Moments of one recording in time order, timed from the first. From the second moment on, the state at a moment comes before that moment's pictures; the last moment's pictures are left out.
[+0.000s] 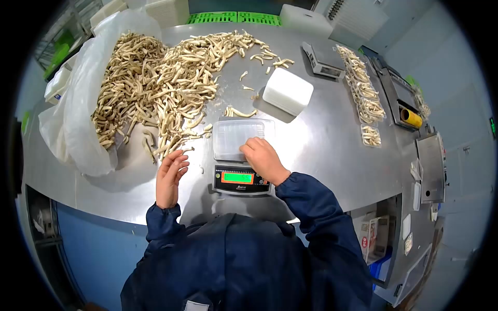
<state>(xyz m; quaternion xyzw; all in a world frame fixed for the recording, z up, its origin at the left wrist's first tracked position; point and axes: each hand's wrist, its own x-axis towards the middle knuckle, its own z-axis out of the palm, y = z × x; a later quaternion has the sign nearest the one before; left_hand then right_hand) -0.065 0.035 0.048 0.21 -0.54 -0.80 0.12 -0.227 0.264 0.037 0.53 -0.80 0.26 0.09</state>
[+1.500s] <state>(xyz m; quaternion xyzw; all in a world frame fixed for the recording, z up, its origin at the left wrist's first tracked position) -0.160 0.058 -0.009 0.15 -0.86 -0.47 0.08 -0.211 0.377 -0.033 0.03 -0.65 0.68 -0.35</state>
